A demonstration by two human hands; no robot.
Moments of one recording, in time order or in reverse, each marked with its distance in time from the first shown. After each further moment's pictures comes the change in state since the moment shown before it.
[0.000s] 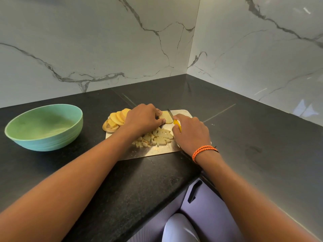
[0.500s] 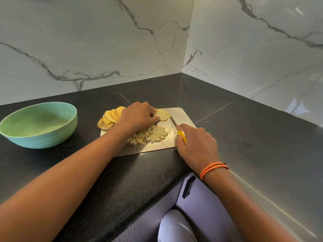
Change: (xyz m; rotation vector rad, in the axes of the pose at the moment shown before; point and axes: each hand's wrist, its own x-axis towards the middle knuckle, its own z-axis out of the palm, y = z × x) left_hand -0.003 0.003 -0.002 0.026 -0.025 -0.001; right_hand -0.051 0.019 -0.017 -0.023 -0.016 -0.009
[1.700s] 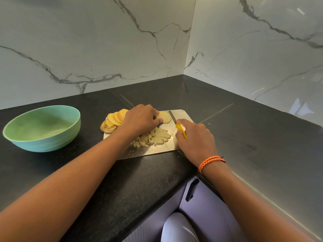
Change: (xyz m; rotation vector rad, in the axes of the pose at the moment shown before) left_hand 0.002 -0.002 0.003 0.036 0.006 0.057; right_hand 0.018 -0.006 0.002 0.088 0.026 -0.026
